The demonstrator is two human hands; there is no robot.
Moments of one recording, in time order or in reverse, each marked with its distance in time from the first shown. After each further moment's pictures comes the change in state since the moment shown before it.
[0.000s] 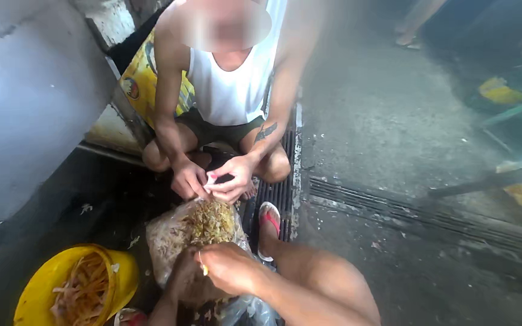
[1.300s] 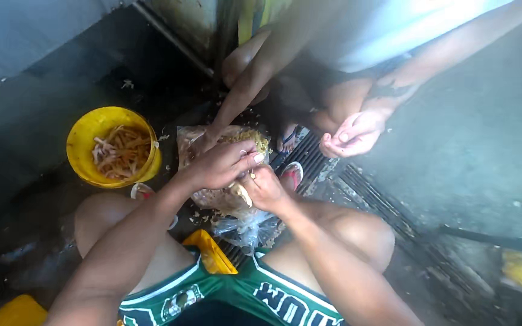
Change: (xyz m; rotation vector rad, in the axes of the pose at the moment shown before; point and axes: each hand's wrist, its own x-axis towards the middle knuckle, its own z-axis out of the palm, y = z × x) left_hand -0.155 0.077 -0.113 -0.193 0.108 0.654; right_hand 0.021 -0.025 0.074 0.224 0.516 -0.294
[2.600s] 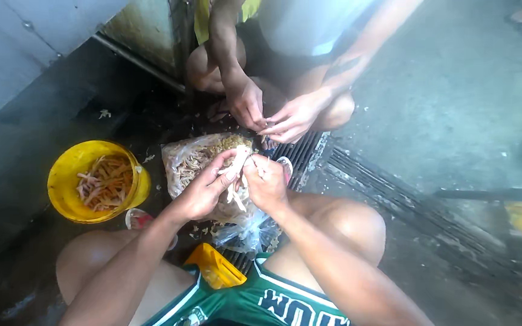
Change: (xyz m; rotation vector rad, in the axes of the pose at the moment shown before) left_hand 0.008 -0.007 0.030 -0.592 -0.015 -0.125; right_hand -0.003 -0.005 -0.024 0.261 0.549 0.122
